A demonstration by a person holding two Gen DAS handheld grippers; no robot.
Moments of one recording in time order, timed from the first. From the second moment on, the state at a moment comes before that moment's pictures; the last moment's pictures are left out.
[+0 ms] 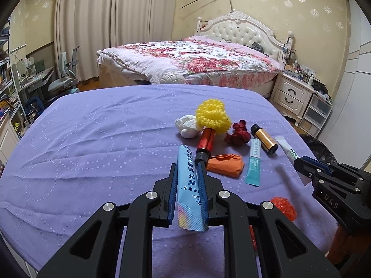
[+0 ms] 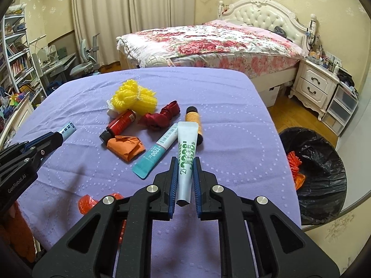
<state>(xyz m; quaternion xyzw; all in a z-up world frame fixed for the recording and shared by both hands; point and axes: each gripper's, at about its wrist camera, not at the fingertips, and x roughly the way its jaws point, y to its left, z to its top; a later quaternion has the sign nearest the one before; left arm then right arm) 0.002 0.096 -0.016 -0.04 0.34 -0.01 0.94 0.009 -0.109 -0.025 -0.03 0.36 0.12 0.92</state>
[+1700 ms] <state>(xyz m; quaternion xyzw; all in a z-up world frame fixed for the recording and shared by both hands) 0.126 -0.206 -0.025 0.07 0.33 -0.20 0.92 0.054 -0.364 -0.040 0.08 0.33 -0.13 0.93</state>
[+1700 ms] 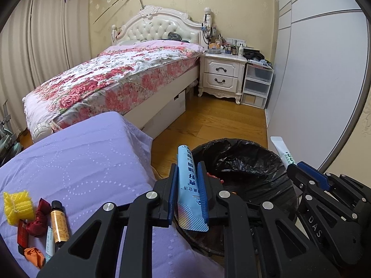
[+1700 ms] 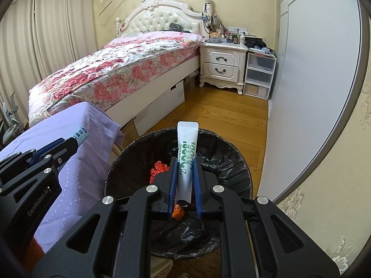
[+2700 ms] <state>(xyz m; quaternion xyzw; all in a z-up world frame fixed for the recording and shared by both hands) 0.130 -0.196 -0.020 0.08 0.34 -0.15 0.92 0.054 -0.358 -0.044 0.08 0.33 -0.14 0.93</state>
